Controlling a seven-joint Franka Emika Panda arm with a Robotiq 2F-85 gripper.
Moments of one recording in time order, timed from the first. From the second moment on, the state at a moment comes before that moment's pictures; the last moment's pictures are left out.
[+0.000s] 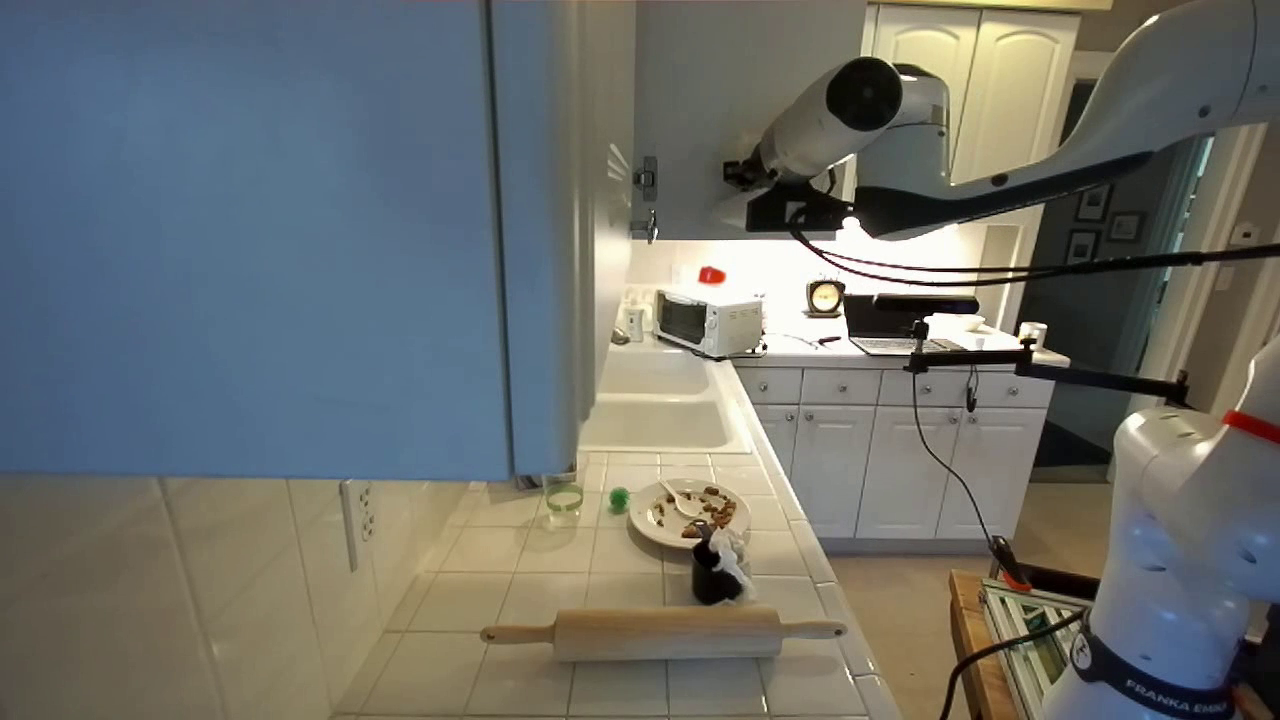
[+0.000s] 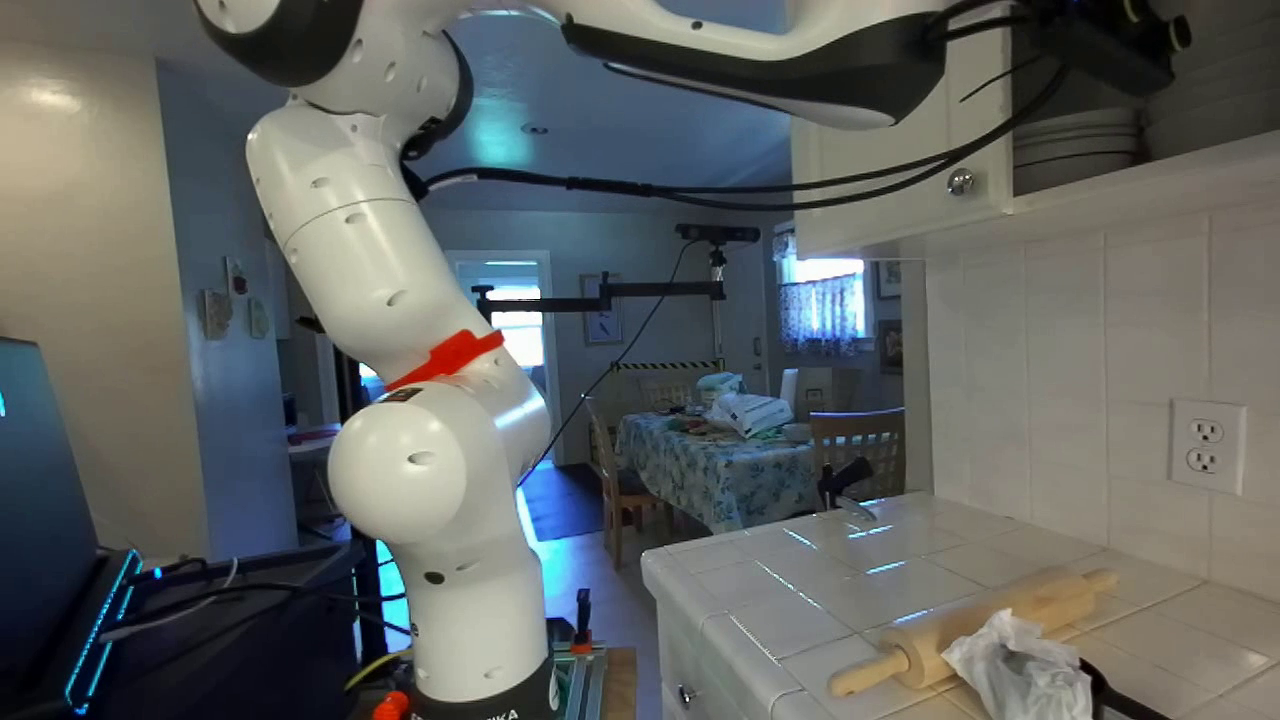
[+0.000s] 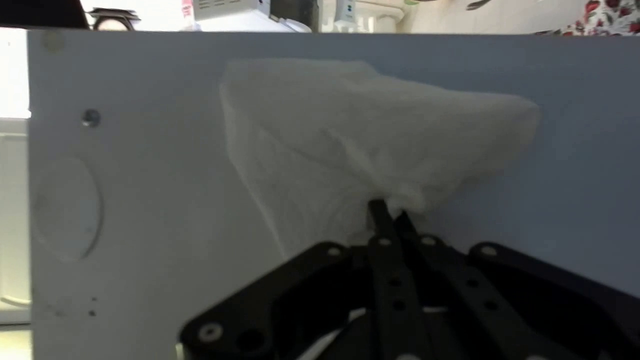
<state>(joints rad) -0.11 -0.43 -0.15 -2.15 -1.48 2.30 1.55</state>
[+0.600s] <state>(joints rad) -0.09 -0.33 -0.16 -2.08 -1.49 2.57 1.46</state>
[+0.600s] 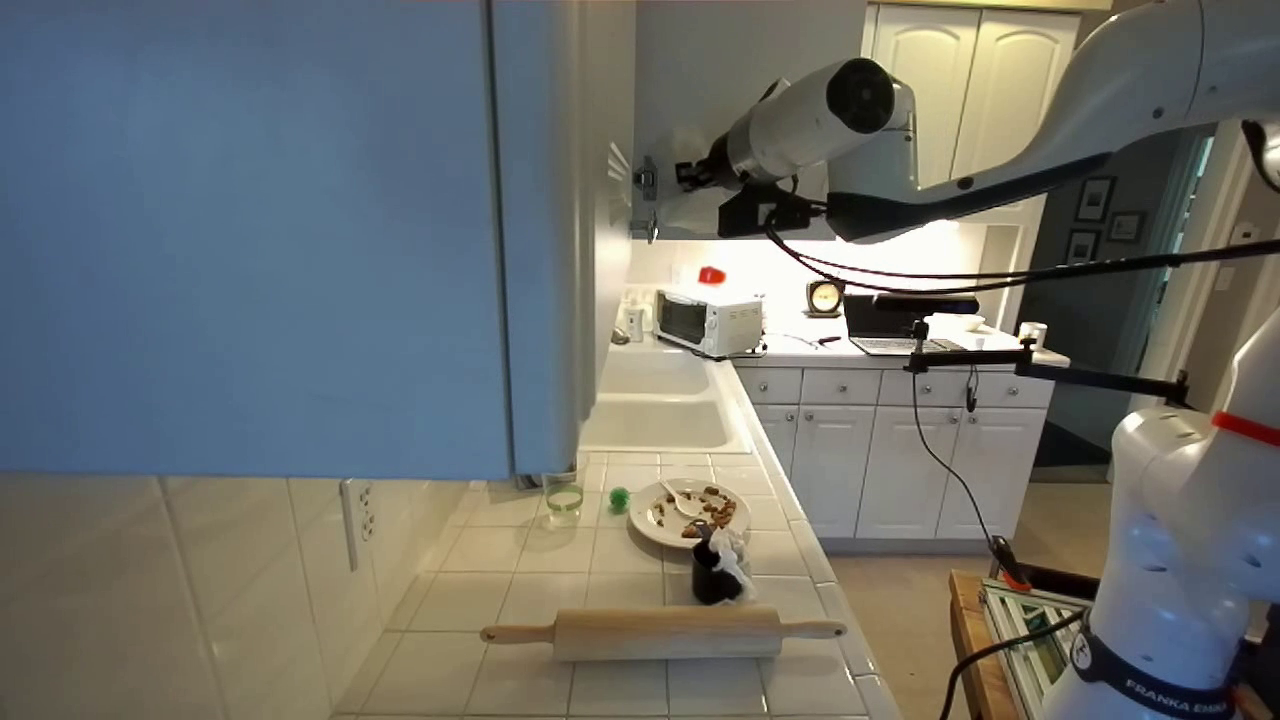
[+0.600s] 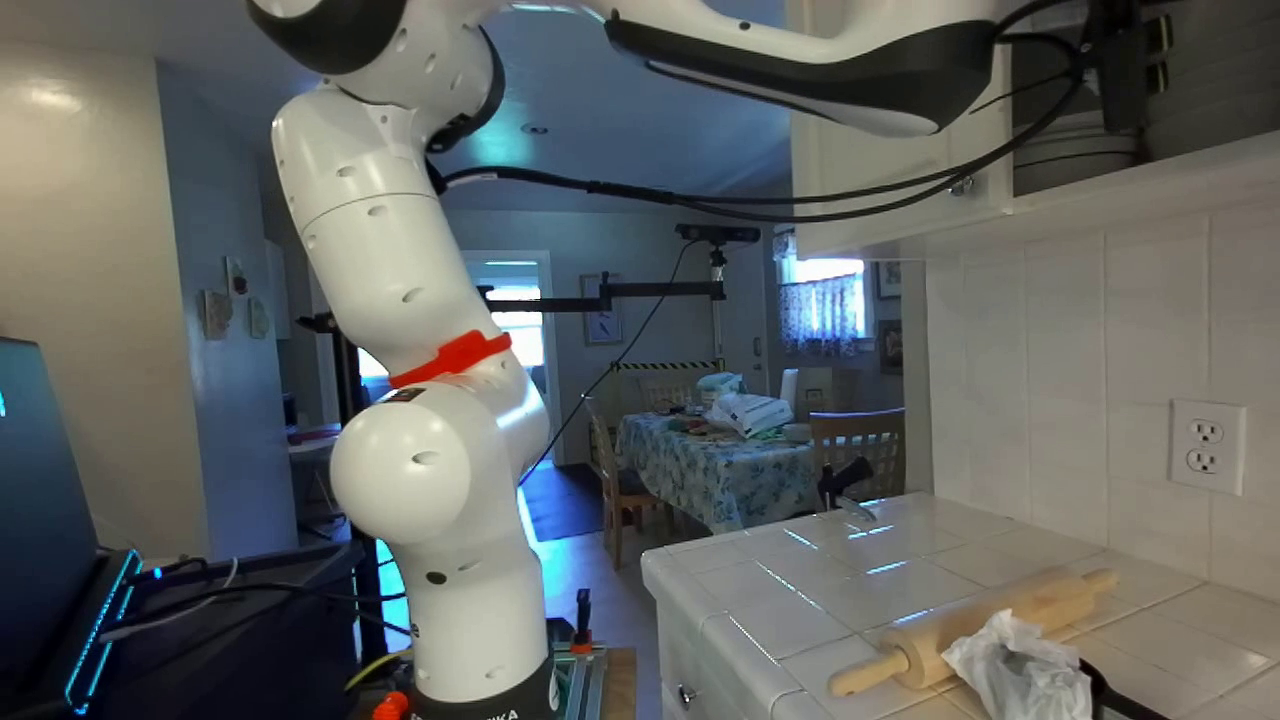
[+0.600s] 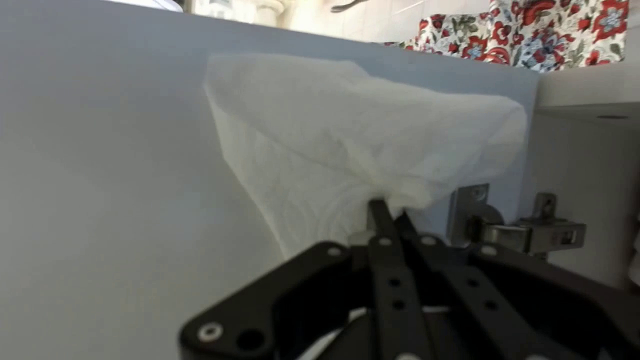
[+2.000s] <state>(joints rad) -0.16 -0.40 -0.17 -2.16 -1.14 2.37 1.40</state>
